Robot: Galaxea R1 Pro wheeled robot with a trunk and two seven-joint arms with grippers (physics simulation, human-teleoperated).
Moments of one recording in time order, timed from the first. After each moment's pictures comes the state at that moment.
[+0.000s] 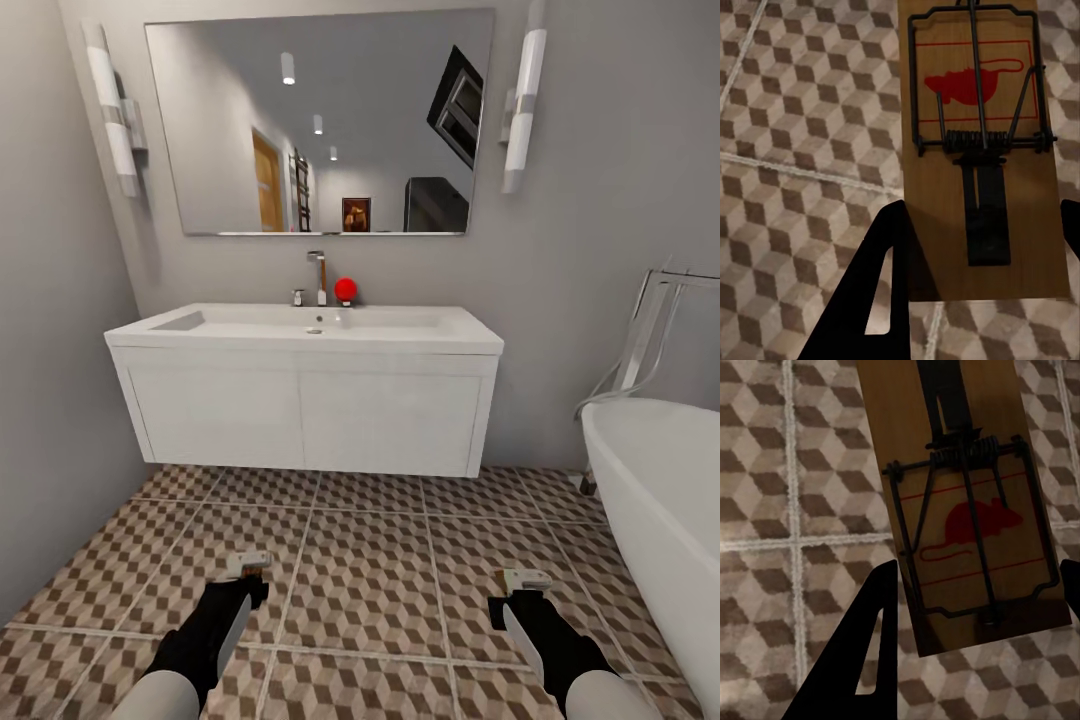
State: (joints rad) left arm -0.54 -0.11 0.16 -0.63 -0.15 0.44 0.24; right arm -0.55 -0.05 0.03 -0.53 -0.07 0.49 -0.22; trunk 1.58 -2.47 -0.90
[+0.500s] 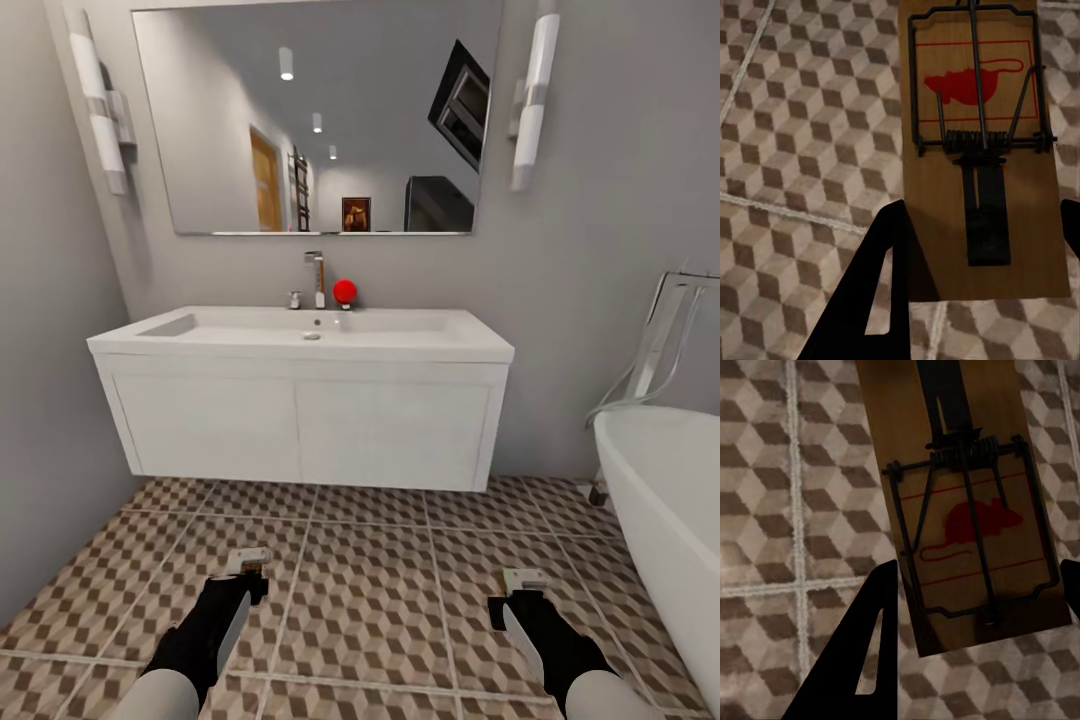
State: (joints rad) left arm -0.54 -0.11 0.16 -0.65 -0.14 0.44 0.24; right arm -0.55 -0.05 0.03 -0.53 -0.07 0.48 -0.22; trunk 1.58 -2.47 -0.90
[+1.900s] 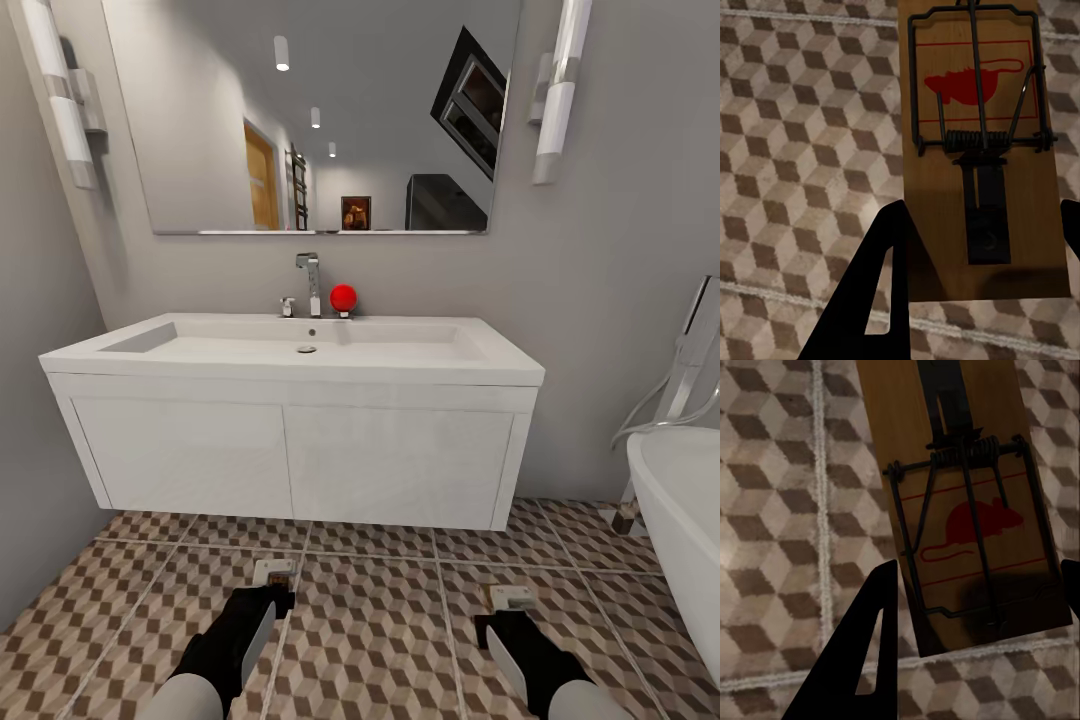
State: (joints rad) left arm -0.54 -0.17 0.12 -0.59 -0.14 0.44 0.23; right arm -0.55 0.00 0.06 -0.41 -0.08 0.38 -0.27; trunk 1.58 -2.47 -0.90
